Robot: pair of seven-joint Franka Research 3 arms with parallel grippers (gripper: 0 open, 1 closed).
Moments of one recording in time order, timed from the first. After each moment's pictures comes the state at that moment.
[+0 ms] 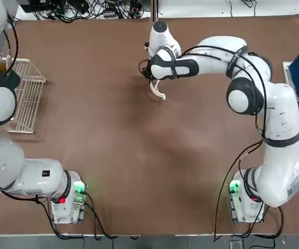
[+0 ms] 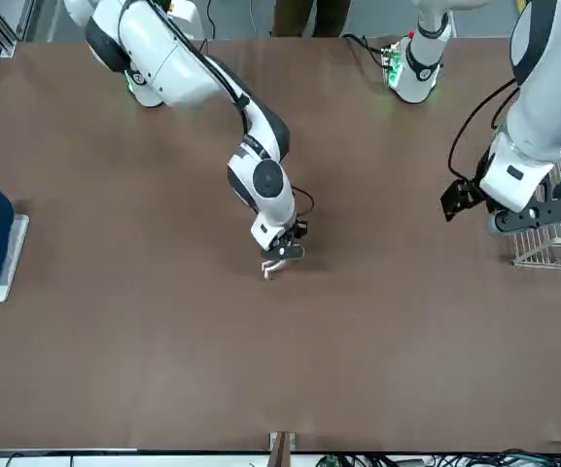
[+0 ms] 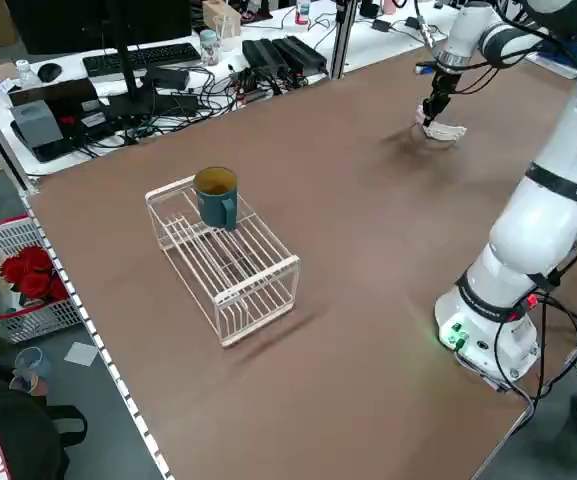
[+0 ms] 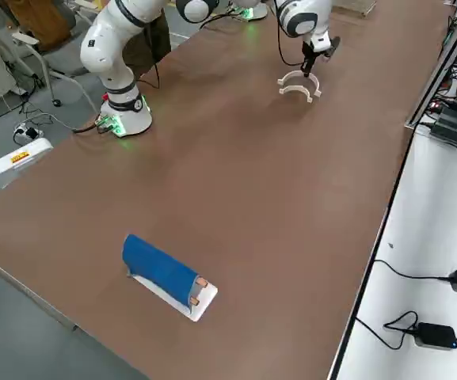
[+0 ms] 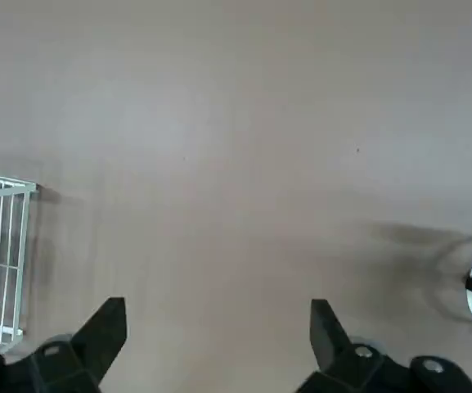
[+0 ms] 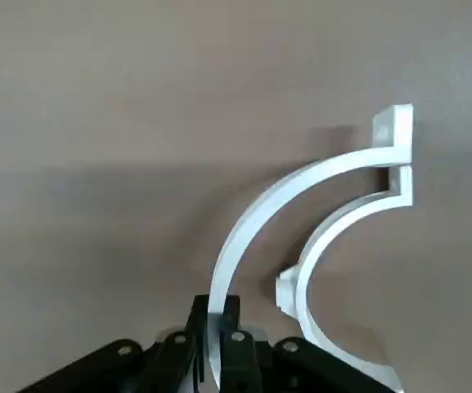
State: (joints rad) left arm 0.00 0.12 -0.25 -1.53 0.08 1.66 -0.37; right arm 0.54 0.87 0.33 -1.35 -0.16 2.28 0.86
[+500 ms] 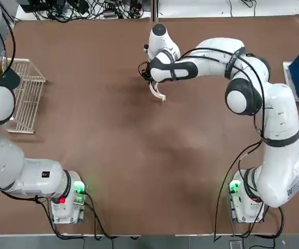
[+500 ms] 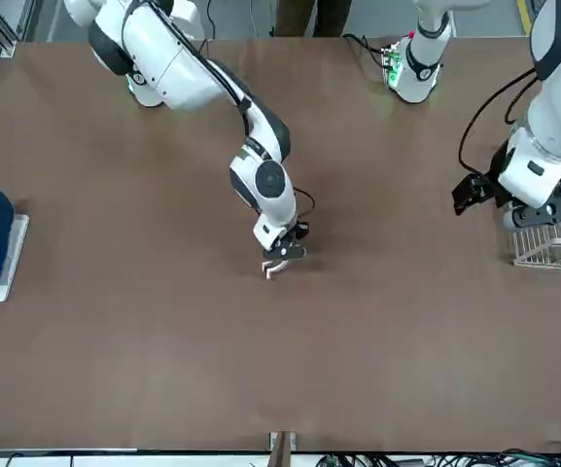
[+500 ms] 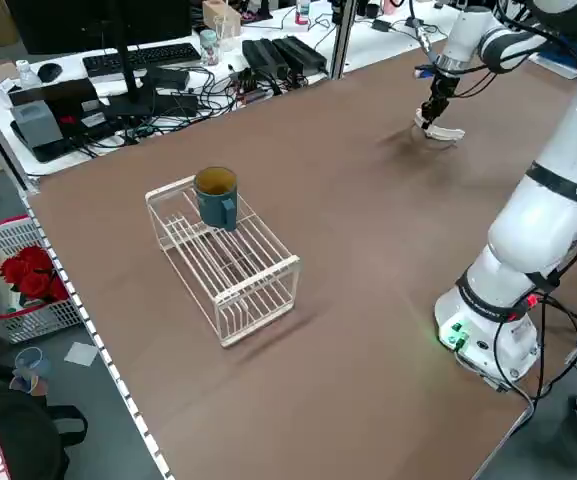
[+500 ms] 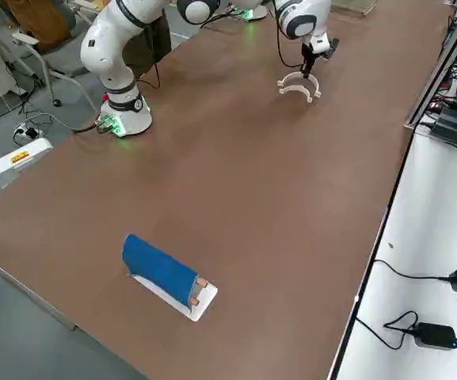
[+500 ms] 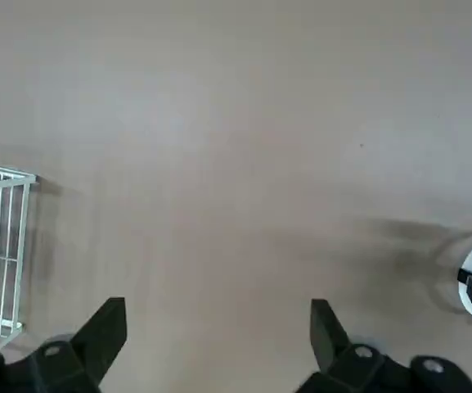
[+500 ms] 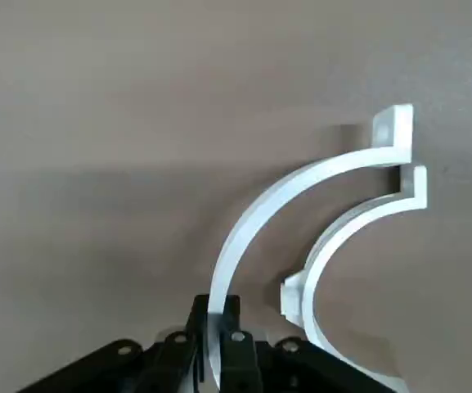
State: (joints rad) left arm -0.03 0.11 -0.18 -1.53 0.04 1.65 -0.34; right arm 0.54 0.88 0.33 -1.35 -0.18 2.29 0.87
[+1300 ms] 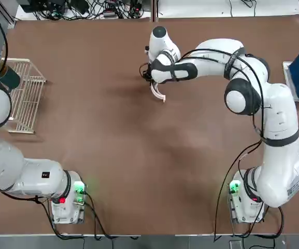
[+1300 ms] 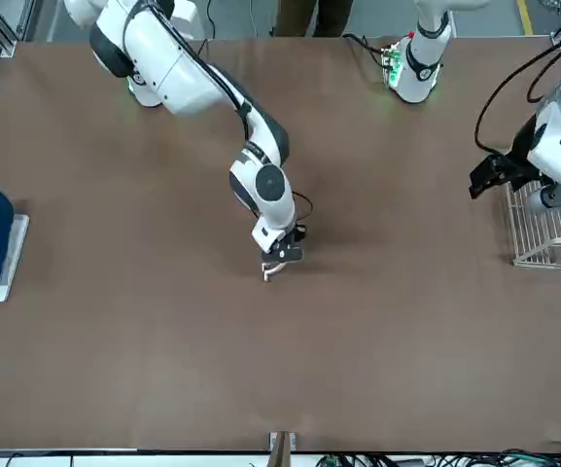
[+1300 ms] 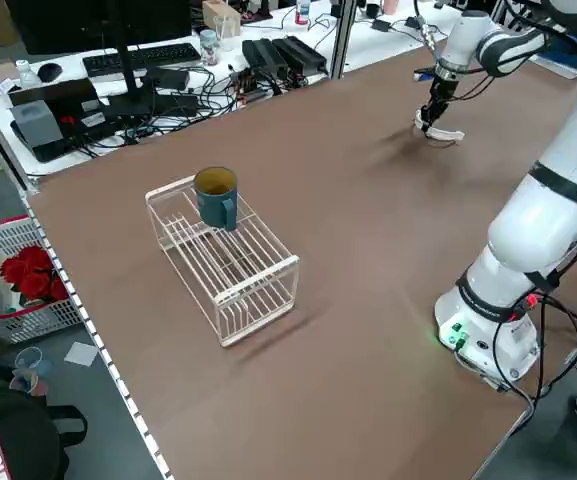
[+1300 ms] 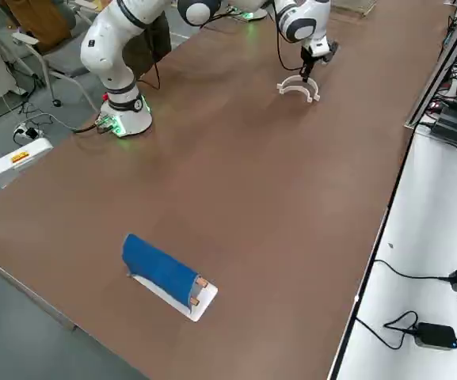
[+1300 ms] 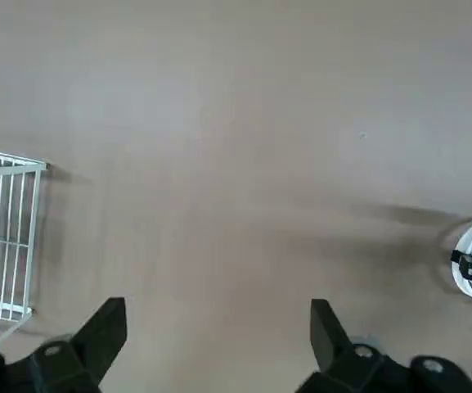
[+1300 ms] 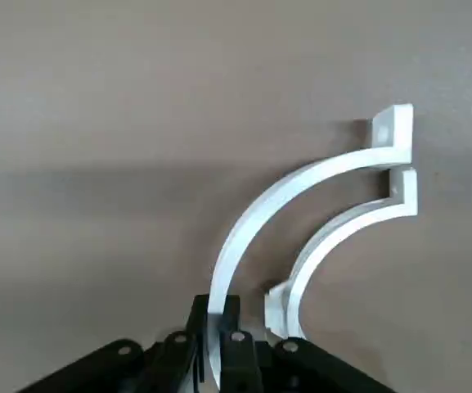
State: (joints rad) left arm -0.04 0.06 -0.11 -1.52 -0.01 1.59 -0.27; right arm 0.54 0.90 0.33 -1.35 -0.19 2.29 0.88
